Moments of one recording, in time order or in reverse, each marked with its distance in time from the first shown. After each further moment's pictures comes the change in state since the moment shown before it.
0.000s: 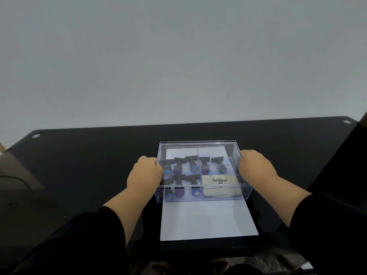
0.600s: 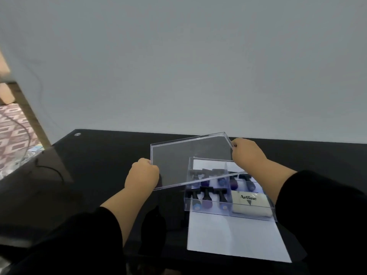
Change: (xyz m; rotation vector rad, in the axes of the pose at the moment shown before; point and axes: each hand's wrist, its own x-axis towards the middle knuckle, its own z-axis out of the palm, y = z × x) left_hand -0.006 -0.040 -0.065 -0.199 0.051 -0.230; right_hand 0.038 -0.098 -0.021 0.119 0.092 -0.211
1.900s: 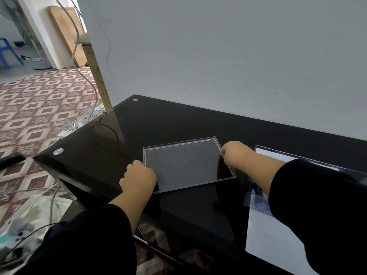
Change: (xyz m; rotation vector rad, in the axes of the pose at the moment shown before) left_hand 0.009 -0.150 -0.028 0.166 0.182 -0.471; right_hand 0.015 -0.149 0.128 -0.254 -0.518 -0.311
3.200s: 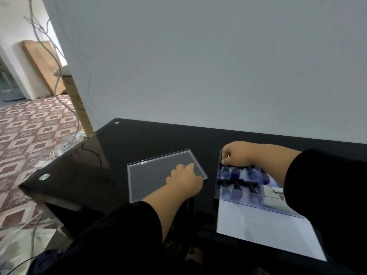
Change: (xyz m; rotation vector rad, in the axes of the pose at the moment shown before) left_hand -0.119 0.097 -0.006 0.186 -0.364 0.558; right_hand -0.112 0.053 -0.061 -0.086 -0.017 -0.080
